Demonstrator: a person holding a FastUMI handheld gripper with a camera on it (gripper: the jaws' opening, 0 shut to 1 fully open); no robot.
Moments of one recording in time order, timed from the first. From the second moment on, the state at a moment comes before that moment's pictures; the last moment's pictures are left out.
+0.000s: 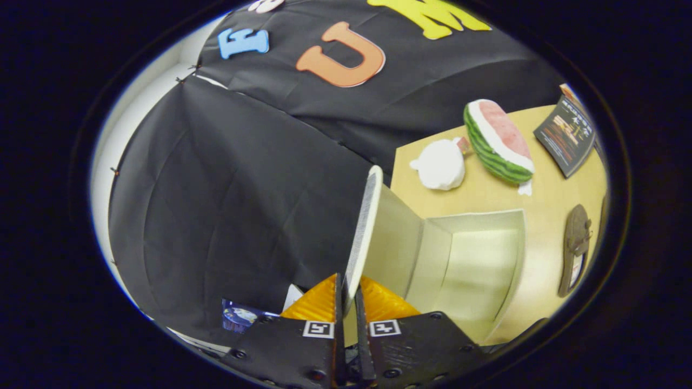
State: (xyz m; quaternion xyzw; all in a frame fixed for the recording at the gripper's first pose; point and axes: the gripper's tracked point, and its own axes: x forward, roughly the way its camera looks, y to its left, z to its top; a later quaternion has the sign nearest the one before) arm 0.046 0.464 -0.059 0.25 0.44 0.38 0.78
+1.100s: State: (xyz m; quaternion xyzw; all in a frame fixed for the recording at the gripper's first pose) arm 0.100 0.258 -0.135 0.13 0.41 0.26 0.87
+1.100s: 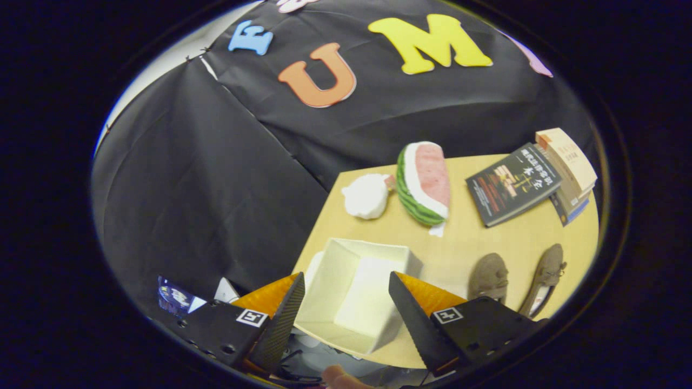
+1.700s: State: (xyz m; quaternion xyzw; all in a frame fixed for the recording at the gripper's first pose) arm 0.126 0.063 -0.353 -0.08 0.49 0.16 0.85
